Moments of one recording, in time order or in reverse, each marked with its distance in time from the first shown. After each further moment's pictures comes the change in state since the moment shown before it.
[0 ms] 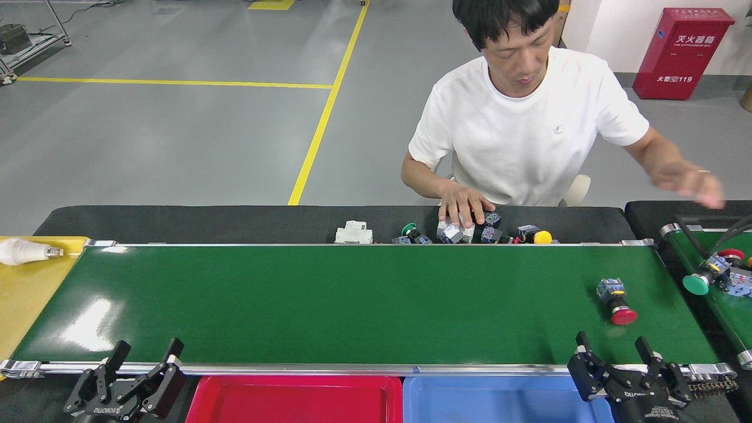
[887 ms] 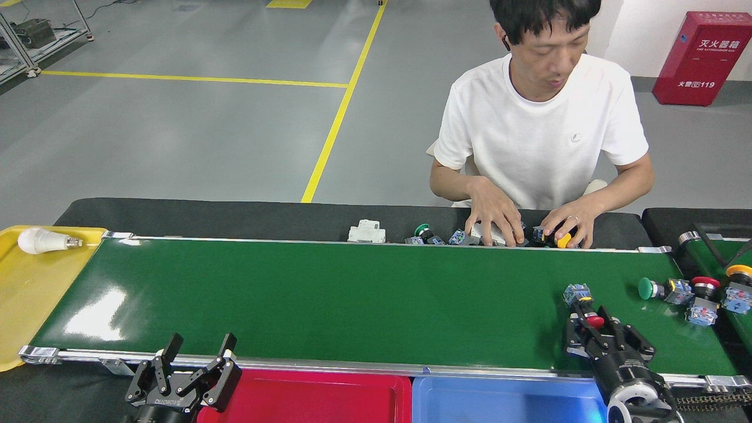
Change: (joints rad) left arm -0.048 -0.202 -0.048 0.001 -0.226 -0.006 -0.008; right arm -0.154 -0.013 0.078 0.211 0.001 -0.007 0.053
